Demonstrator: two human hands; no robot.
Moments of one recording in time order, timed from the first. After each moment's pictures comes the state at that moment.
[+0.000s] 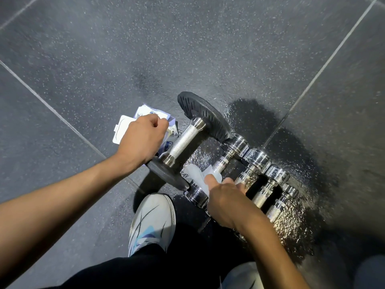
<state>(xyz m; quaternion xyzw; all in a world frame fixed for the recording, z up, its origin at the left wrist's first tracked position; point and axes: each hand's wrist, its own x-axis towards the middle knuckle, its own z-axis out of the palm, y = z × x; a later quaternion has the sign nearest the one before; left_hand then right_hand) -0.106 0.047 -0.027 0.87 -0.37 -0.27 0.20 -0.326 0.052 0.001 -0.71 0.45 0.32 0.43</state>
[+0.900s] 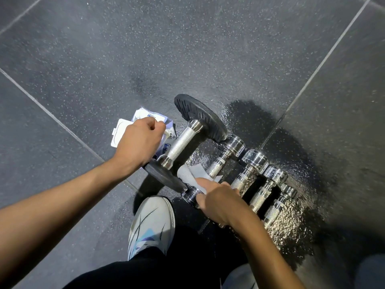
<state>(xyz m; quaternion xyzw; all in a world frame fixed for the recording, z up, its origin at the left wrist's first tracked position) -0.106 0.047 -0.025 0.87 -0.38 -0.27 0.19 -0.318 0.050 -0.017 -0.65 0.47 0.34 0.50</state>
